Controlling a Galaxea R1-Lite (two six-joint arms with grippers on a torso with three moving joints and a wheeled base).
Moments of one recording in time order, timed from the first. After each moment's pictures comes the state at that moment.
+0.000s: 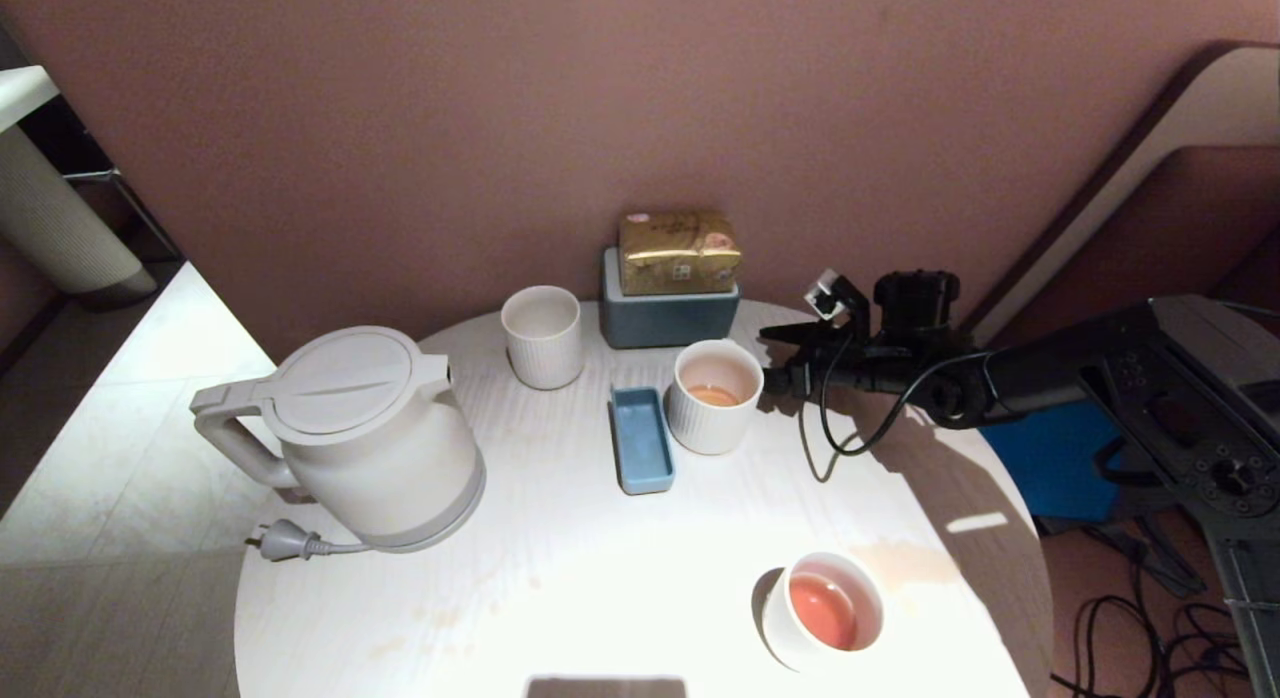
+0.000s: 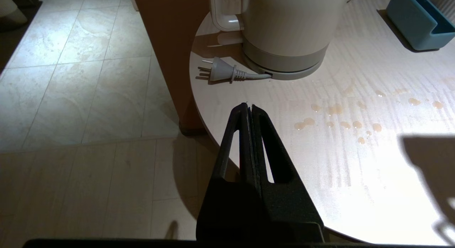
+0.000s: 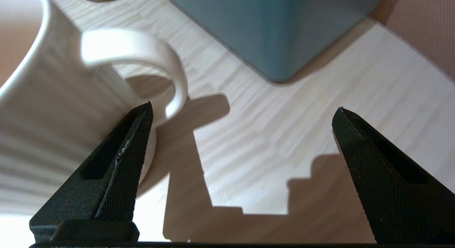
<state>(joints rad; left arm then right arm) 0.00 0.00 0.00 -0.03 0.00 0.00 0.15 2.37 -1.58 -0.53 0.75 -0.29</state>
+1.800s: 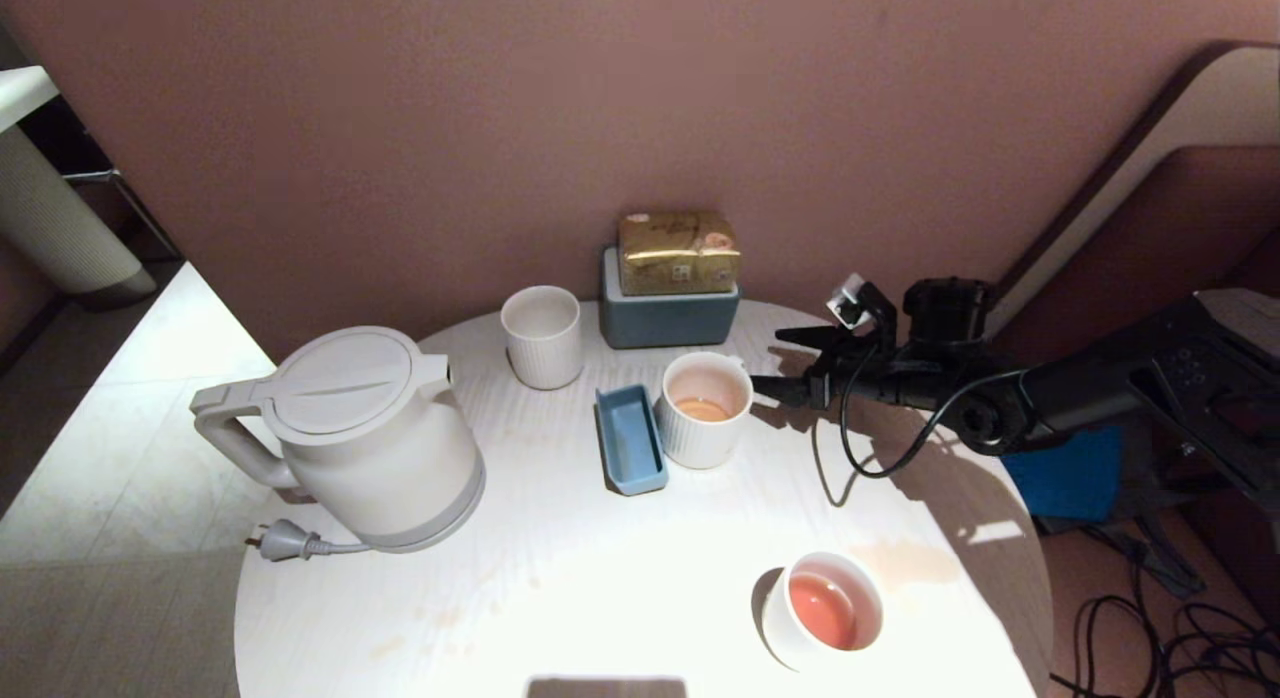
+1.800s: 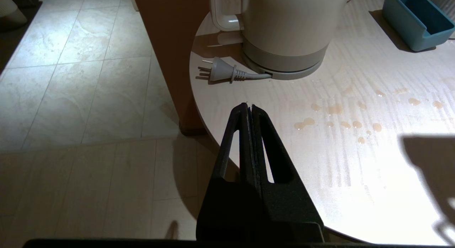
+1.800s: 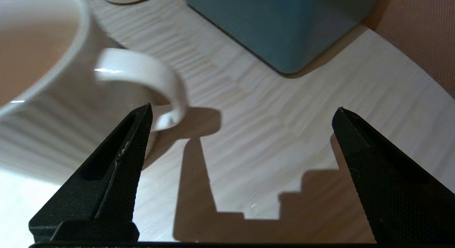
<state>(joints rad) 0.00 0.00 0.00 -0.03 0.00 0.00 0.14 2.27 -1.37 -0.70 0.74 -0.29</state>
